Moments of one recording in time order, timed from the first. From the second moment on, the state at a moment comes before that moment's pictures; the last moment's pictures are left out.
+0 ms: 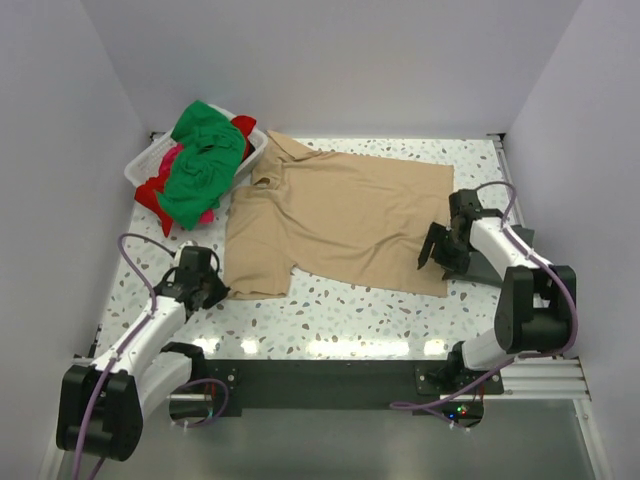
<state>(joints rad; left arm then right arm) -0.16 0.94 0.38 -0.44 -0.10 -0.78 0.03 1.52 0.99 -0.79 -0.08 0.44</state>
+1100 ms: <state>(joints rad) -0.09 1.03 0.58 -0.48 -0.05 -0.66 -0.11 1.51 0.79 -0.78 0.01 0.47</state>
